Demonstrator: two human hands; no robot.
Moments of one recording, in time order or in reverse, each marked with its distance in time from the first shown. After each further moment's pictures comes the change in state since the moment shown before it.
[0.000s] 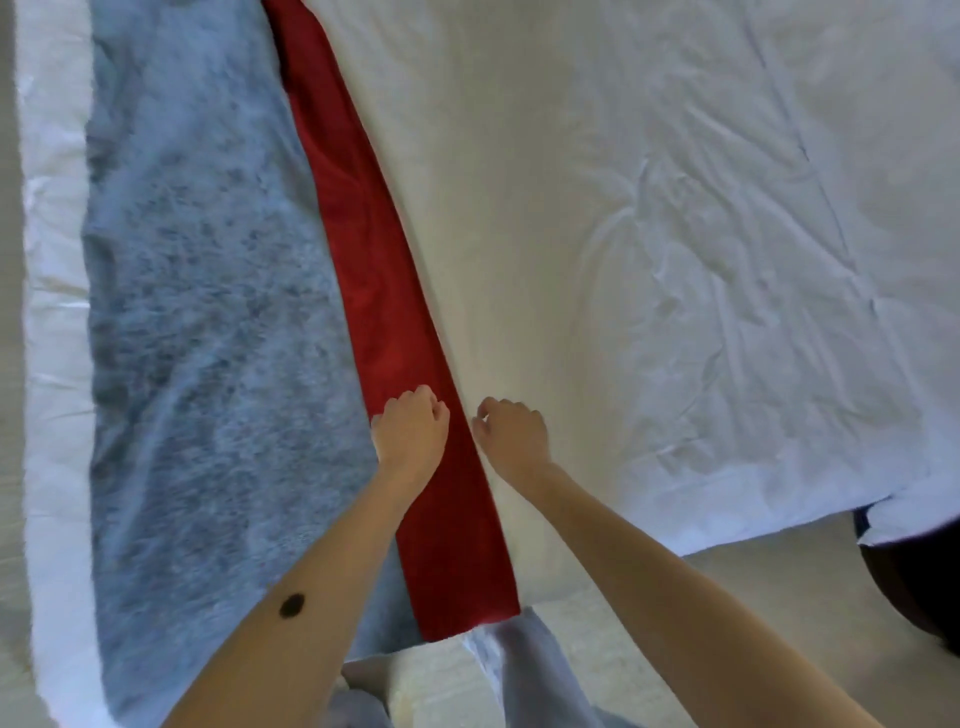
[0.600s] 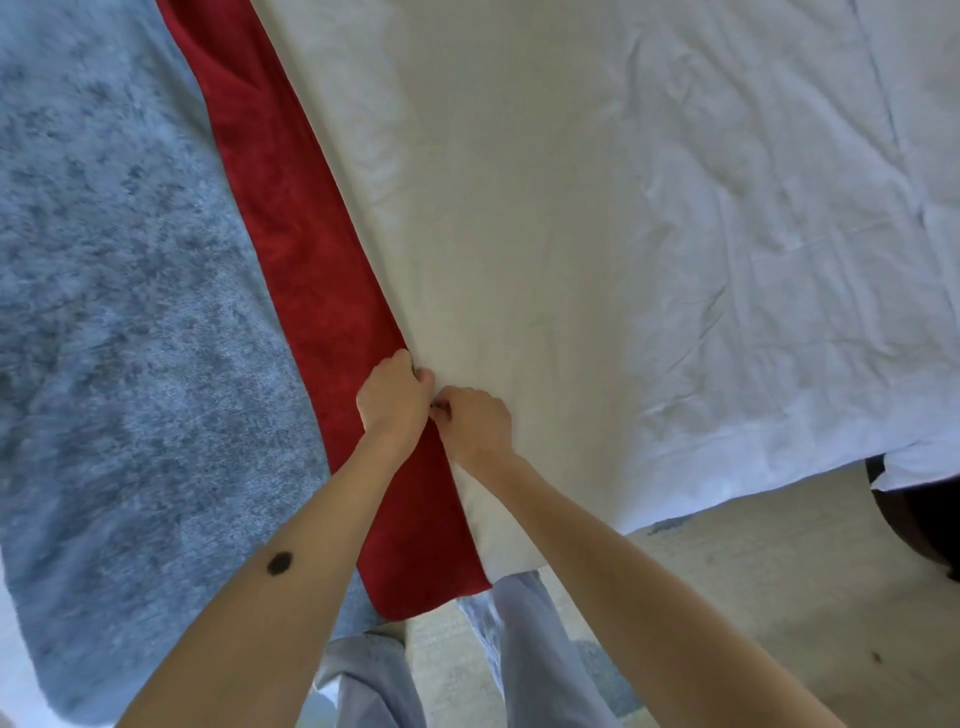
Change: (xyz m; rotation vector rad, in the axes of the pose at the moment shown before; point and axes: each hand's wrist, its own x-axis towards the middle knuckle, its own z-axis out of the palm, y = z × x) left_hand 0.029 0.031 0.066 -0.075 -0.077 -0.096; right_hand 0.012 0.034 0.042 0.274 -0.149 0.054
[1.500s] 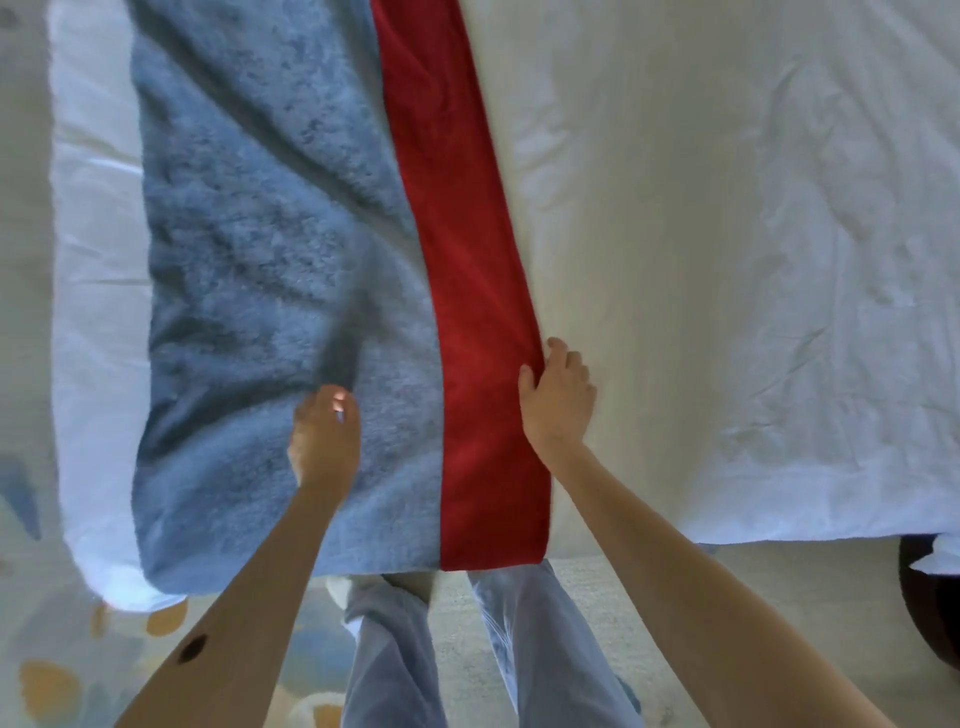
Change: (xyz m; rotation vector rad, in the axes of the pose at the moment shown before) left_hand -0.068 -0.162 -0.038 -0.226 0.311 -0.340; right_hand -0.009 -0.015 0.011 -0.076 0.319 0.082
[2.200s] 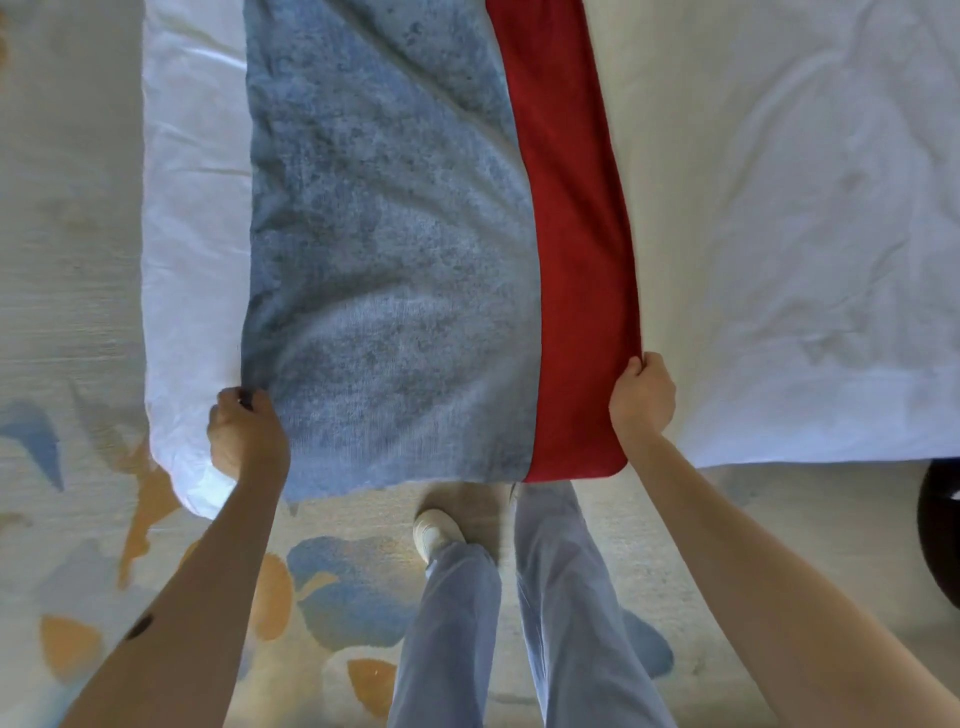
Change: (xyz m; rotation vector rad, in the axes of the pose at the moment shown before) left_hand 0.001 -0.196 -0.079 -0.039 0.185 -0.342; right_hand -0.102 0.025 0.053 0.184 0.144 0.381
